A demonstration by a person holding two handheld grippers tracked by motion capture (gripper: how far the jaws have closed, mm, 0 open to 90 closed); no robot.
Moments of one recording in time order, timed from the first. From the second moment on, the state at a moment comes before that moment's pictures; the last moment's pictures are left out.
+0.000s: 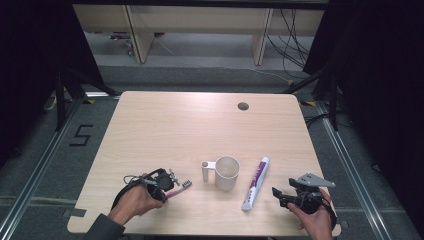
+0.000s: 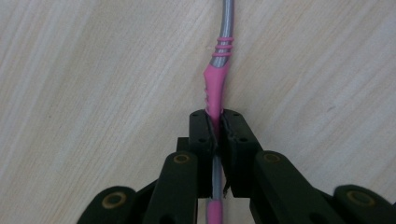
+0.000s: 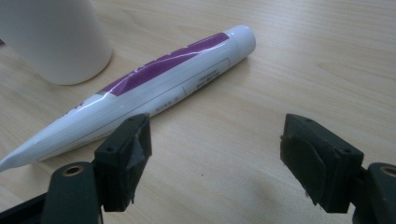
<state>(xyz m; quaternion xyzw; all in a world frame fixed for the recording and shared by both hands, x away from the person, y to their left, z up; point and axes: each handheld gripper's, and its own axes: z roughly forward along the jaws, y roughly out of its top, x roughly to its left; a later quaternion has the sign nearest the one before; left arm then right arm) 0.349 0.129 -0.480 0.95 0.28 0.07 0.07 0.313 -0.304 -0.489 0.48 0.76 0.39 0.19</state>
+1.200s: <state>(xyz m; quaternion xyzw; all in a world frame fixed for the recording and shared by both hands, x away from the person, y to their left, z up) 0.352 0.163 -0.432 0.86 0.32 0.22 0.34 0.313 -0.305 -0.489 0.48 0.76 0.39 0.19</state>
